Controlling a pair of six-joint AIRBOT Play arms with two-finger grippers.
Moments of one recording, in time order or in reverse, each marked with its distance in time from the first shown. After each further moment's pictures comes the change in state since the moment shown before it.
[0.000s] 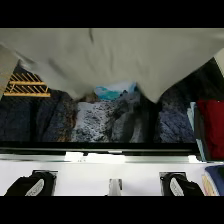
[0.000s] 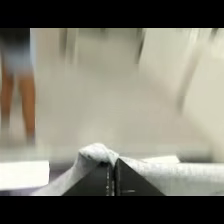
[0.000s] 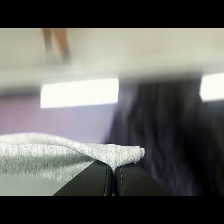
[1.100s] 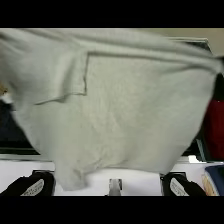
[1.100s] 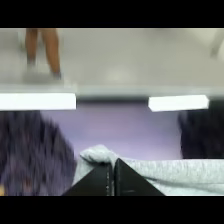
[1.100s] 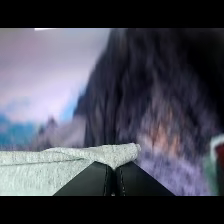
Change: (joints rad) left arm -0.001 -0.213 0.072 0.164 -0.346 -0.076; right arm 0.001 -0.242 0.062 -0.080 0.456 0.113
